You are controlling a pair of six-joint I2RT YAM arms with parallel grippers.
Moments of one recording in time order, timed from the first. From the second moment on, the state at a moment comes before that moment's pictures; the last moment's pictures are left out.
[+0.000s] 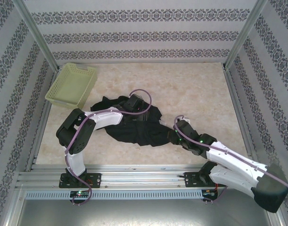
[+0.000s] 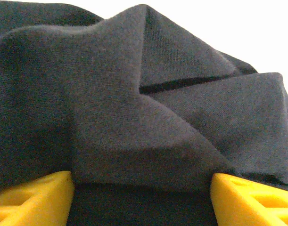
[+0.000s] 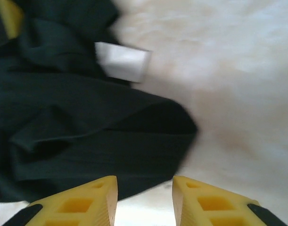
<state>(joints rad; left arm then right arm) -0.65 1.86 1.12 -0.20 -0.07 -0.52 0.76 0.94 0.51 -0.49 0.17 0.78</state>
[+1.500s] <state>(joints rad) -0.66 1.83 1.10 -0.19 -0.06 -0.52 0.71 0.89 0.68 -0.46 0.25 0.75</state>
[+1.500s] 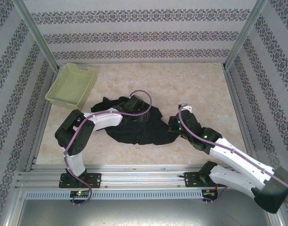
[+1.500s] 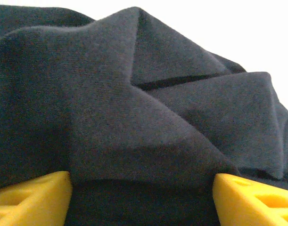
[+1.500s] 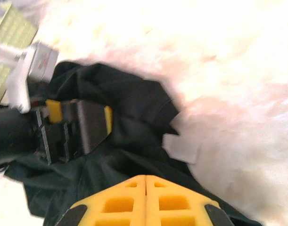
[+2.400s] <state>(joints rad) -0.21 1.43 0.71 -0.56 -0.22 -0.61 0.82 1.42 0.63 -0.37 0.13 0.74</state>
